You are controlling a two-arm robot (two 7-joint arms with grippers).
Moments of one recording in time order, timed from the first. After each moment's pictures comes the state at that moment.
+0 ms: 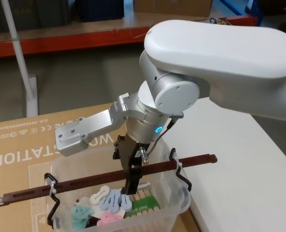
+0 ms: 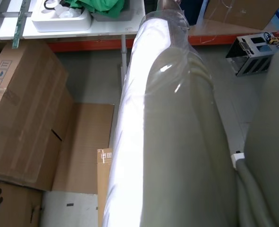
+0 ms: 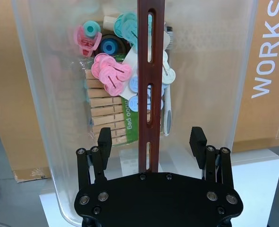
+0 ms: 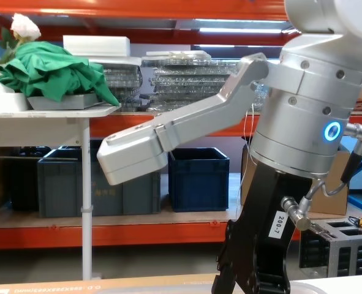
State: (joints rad) left arm -1.36 0.09 -0.04 -1.47 1.48 -0.06 -1.41; right arm 1.32 0.48 -1.52 -1.54 -0.43 -0.56 1.16
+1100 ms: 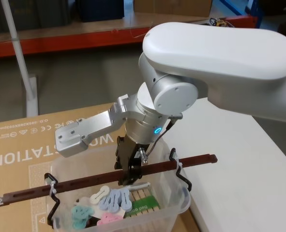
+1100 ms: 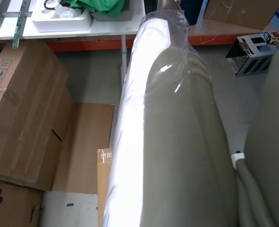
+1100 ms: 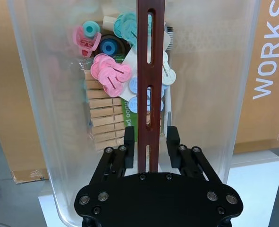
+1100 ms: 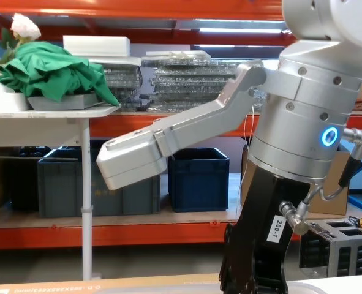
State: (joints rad) left arm -1.36 0.09 -0.04 -1.47 1.48 -0.06 -1.41; right arm 1.31 0.47 -1.52 -1.53 -0.44 -0.56 1.15
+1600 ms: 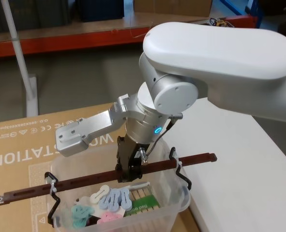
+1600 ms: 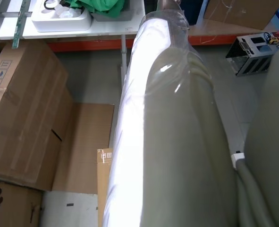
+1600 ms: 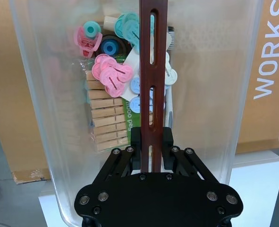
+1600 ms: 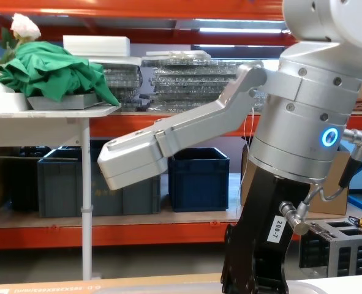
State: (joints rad) left arm -1.36 0.09 -0.04 -1.47 1.48 -0.06 -1.41; right arm 1.31 0.47 -1.52 -1.52 -0.44 -0.57 1.15
